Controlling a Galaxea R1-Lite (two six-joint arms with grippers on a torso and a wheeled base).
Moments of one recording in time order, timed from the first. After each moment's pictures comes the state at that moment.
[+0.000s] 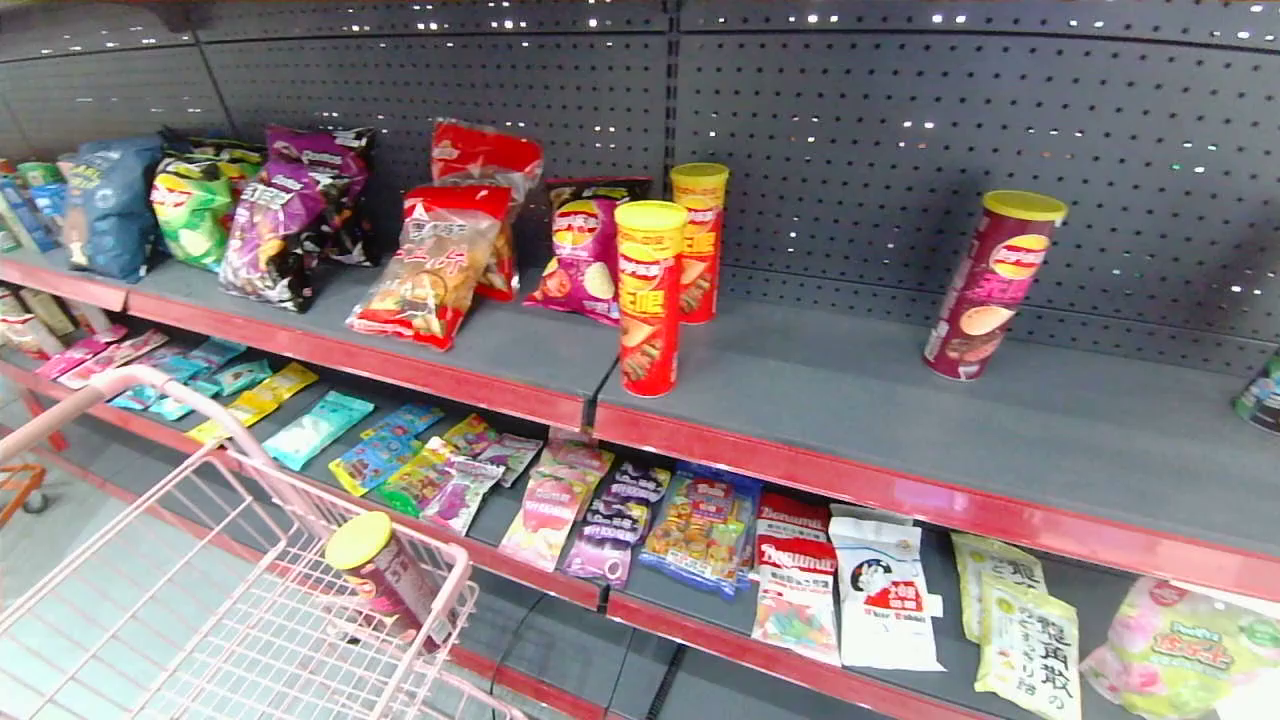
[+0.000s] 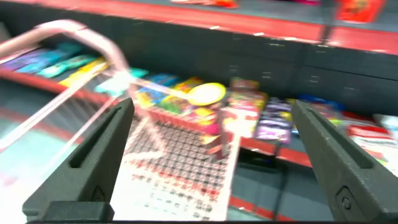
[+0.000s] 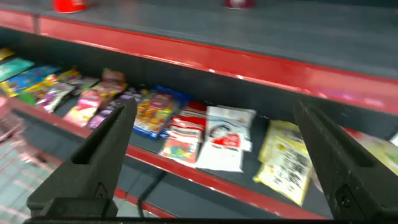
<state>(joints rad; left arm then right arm) 0.00 0.00 0.00 0.00 0.02 0.00 0.00 0.00 0.00 0.00 0.03 0.00</state>
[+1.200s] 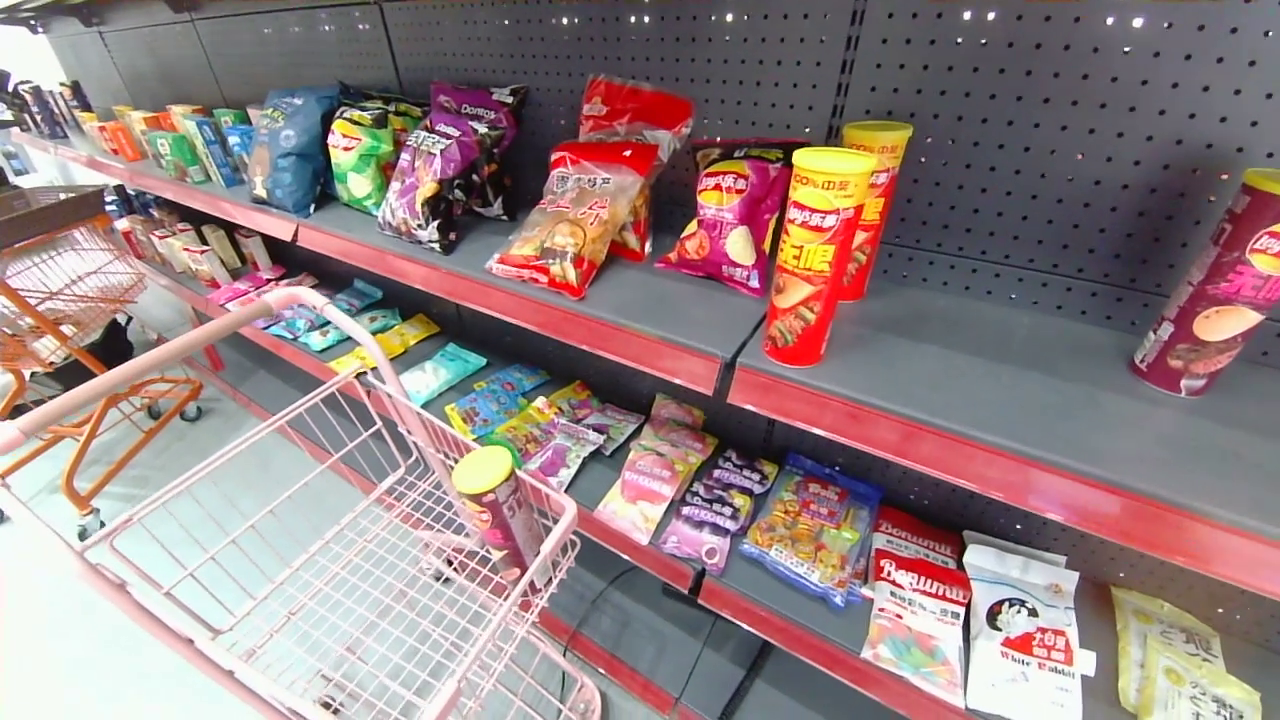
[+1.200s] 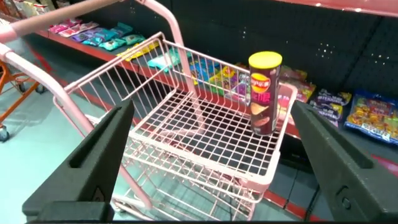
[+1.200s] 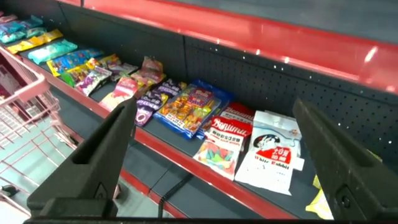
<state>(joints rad) 0.00 0.00 0.00 0.00 0.02 0.00 0.00 0.00 0.00 0.00 0.02 0.00</state>
